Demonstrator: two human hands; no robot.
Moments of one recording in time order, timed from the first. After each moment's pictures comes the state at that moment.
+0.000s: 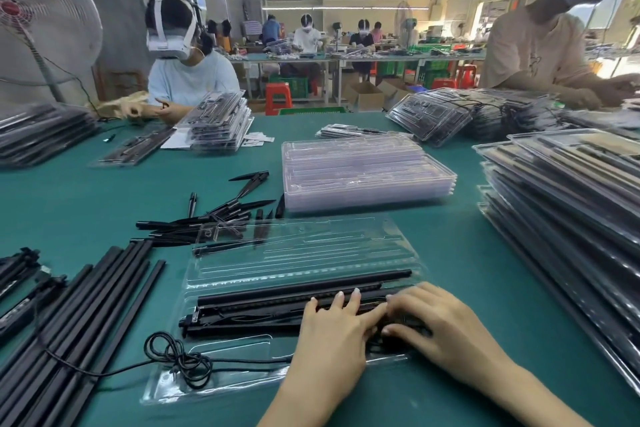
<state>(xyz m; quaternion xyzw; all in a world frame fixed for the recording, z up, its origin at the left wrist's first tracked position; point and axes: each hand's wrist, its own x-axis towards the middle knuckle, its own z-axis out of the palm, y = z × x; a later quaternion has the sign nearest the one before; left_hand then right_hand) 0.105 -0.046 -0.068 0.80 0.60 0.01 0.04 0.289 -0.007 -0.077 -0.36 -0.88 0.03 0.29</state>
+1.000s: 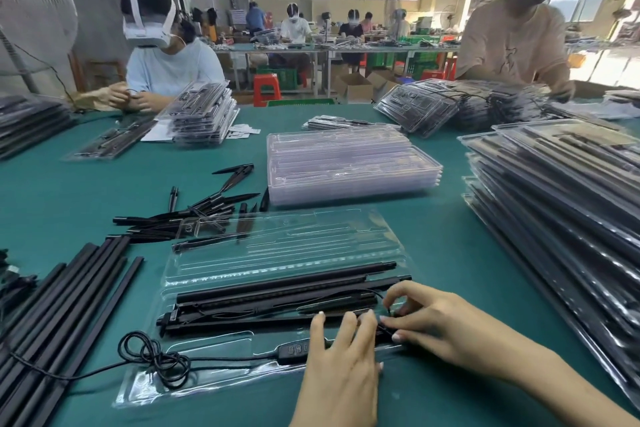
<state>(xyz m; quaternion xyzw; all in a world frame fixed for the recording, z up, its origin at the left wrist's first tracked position) 0.132 -0.082 -0.085 0.80 0.56 0.12 -0.16 0.320 -0.002 -0.066 -0.32 -0.93 0.13 0.15</state>
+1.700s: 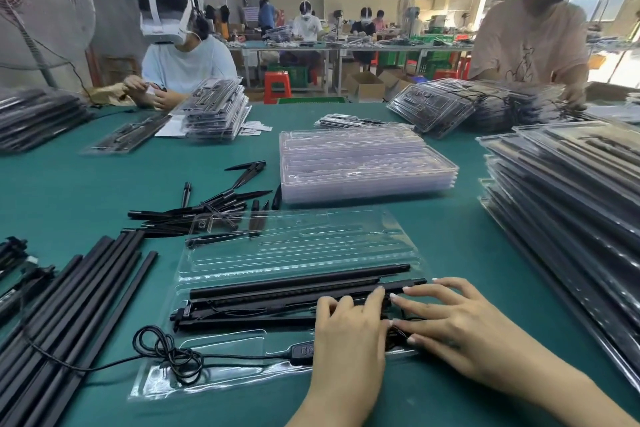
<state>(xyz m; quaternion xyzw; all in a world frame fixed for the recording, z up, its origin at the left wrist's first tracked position) 0.135 -0.056 -0.078 0.73 0.63 0.23 -0.13 0.320 -0.006 -0.071 -0.32 -0.93 -0.10 0.15</state>
